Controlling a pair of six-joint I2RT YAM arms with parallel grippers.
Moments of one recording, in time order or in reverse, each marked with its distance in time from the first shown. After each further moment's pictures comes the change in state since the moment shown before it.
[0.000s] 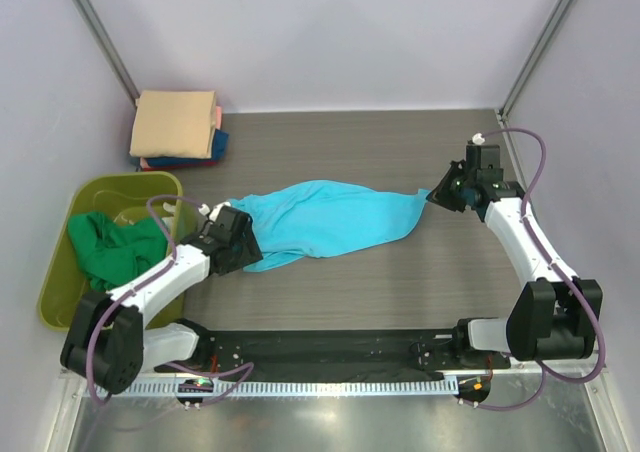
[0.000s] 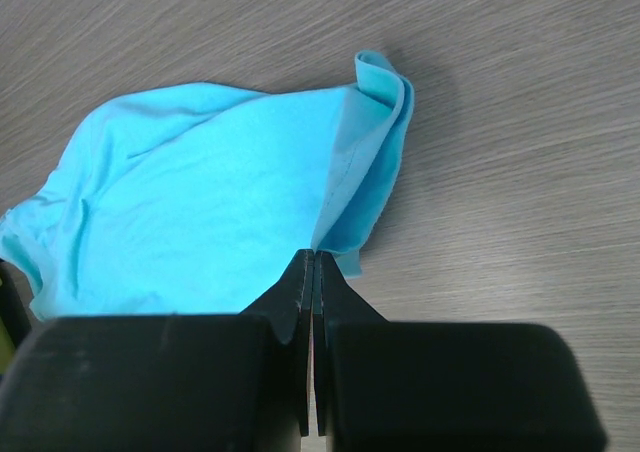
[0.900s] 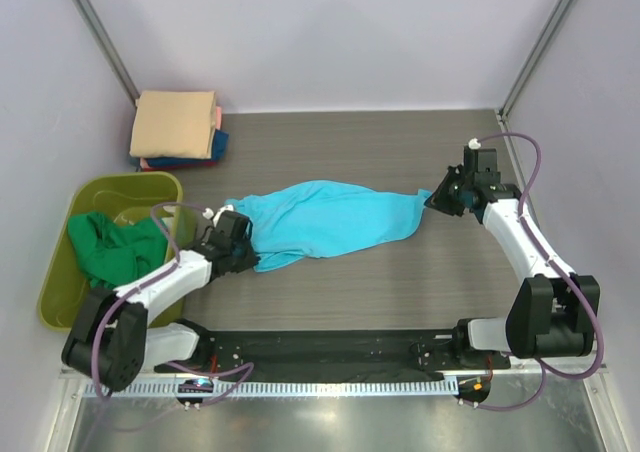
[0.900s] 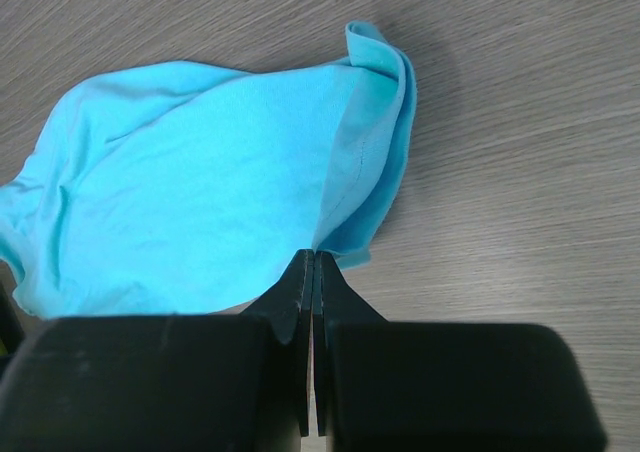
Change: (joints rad) left arm 0.005 0.077 -0.091 0.246 0.082 -0.028; right arm 0.000 0.016 -0.037 0.009 -0.015 -0.016
